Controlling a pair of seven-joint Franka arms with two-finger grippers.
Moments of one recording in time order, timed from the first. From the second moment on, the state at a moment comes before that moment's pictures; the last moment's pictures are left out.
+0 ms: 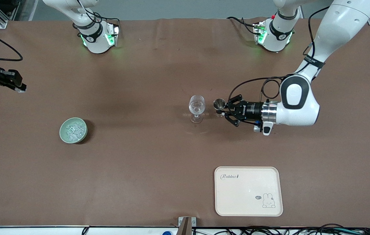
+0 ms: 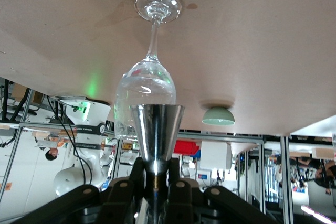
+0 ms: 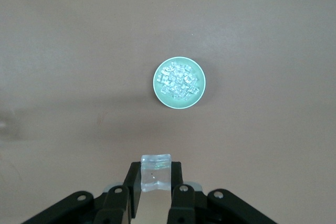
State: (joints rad) left arm 0.28 0.49 -0.67 -1.94 -1.04 2.11 -1.05; right arm 0.00 -0.06 -0.06 -1.67 0.05 1.57 -0.01
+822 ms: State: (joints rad) left arm 0.23 0.42 -0.67 -2.00 -1.04 2.17 -1.10; right arm 0.00 -0.06 -0.06 -1.67 0.02 1.59 -0.01
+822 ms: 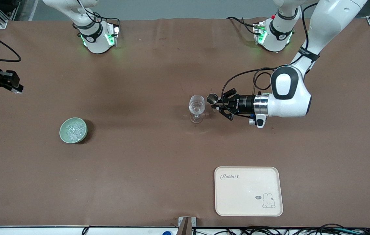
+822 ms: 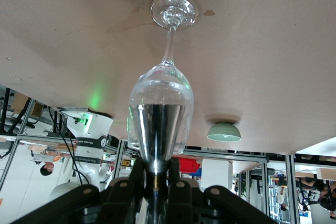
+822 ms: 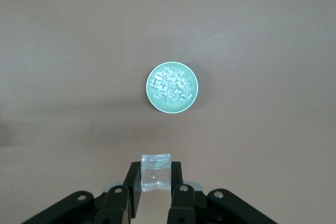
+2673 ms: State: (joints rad) left arm 0.15 0.39 -0.67 -2.02 -0.79 2.22 -1.39; right arm 0.00 -0.06 -0.06 -1.67 0.02 1.61 -0.01
